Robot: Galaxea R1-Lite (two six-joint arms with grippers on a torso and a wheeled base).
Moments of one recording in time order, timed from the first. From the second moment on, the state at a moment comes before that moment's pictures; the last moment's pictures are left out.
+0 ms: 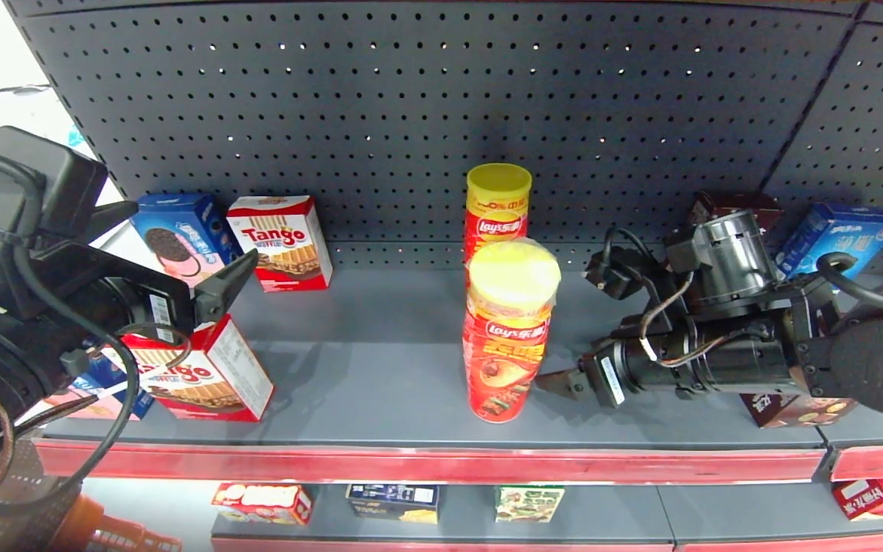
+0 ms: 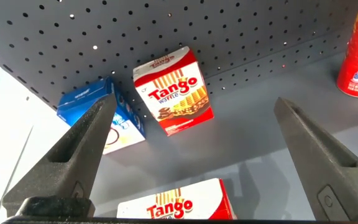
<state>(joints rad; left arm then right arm) -0.32 1.30 -0.59 -0.80 0.18 0.35 0.59 1.71 -1.10 -0.02 0.03 -0.05</state>
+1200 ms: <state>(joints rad) -0.36 0.61 -0.33 -0.33 0.19 0.32 0.58 1.02 -0.78 -0.10 -0.08 -0.04</state>
